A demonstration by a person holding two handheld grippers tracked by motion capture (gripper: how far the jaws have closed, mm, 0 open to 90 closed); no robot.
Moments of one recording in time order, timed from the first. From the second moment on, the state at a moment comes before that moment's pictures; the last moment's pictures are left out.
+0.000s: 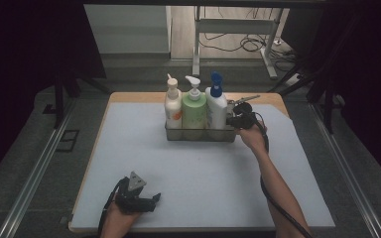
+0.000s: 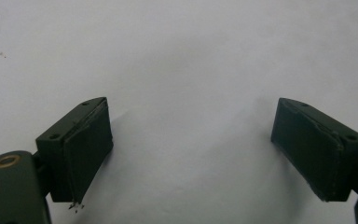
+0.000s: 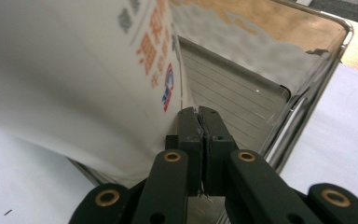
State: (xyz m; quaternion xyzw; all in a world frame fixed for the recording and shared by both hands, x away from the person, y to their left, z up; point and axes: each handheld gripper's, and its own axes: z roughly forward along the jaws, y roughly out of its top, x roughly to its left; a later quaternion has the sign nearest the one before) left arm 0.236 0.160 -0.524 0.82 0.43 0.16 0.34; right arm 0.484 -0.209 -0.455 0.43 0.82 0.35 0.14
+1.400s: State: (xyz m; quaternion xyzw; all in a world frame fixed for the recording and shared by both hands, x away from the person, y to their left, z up) left arm 0.236 0.160 -0.524 0.82 0.43 0.16 0.34; right arm 0.474 -0.195 -0.453 0.40 0.84 0.34 0.13
